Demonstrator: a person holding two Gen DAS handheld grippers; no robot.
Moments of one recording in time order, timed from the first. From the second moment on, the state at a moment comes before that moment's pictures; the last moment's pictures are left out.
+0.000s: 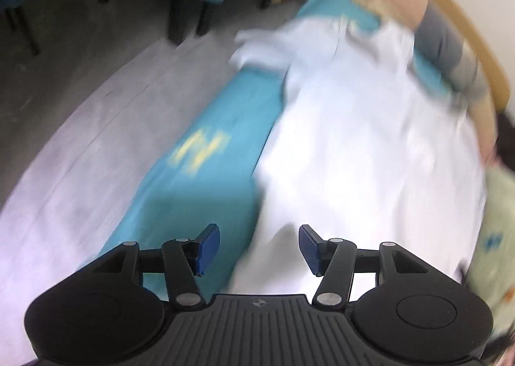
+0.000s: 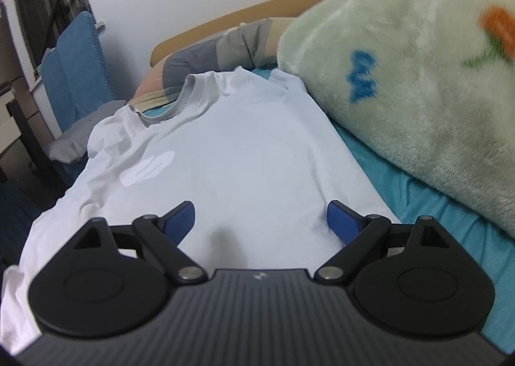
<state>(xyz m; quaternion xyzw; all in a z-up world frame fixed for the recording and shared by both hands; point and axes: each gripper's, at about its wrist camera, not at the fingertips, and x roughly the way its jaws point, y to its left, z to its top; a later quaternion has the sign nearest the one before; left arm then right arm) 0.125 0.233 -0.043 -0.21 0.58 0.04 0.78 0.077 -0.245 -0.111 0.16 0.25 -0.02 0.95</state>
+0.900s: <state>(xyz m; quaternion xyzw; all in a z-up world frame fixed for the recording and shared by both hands) -0.010 0.185 -0.004 0.02 0.70 0.03 0.71 -0.047 -0.254 -0.017 0.11 0.23 -0.05 0.97</state>
